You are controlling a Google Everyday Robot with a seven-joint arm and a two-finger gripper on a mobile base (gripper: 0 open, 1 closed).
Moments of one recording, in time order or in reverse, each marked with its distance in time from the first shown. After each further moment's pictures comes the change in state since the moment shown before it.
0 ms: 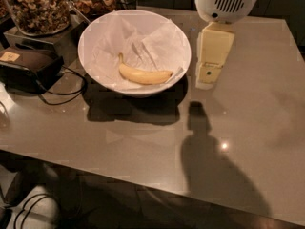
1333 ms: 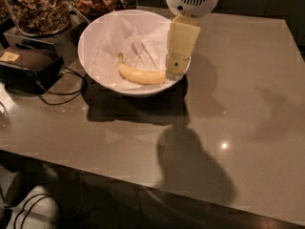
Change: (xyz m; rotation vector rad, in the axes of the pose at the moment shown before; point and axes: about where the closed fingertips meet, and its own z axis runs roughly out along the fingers) arm -0.047 -0.011 0.009 -0.015 -0.028 0.053
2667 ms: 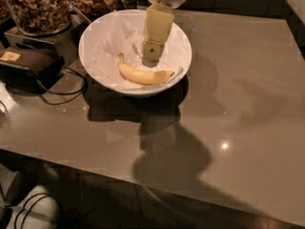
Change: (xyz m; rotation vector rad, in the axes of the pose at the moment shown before) arm -0.047 -0.021 0.014 -0.065 -0.083 -0.012
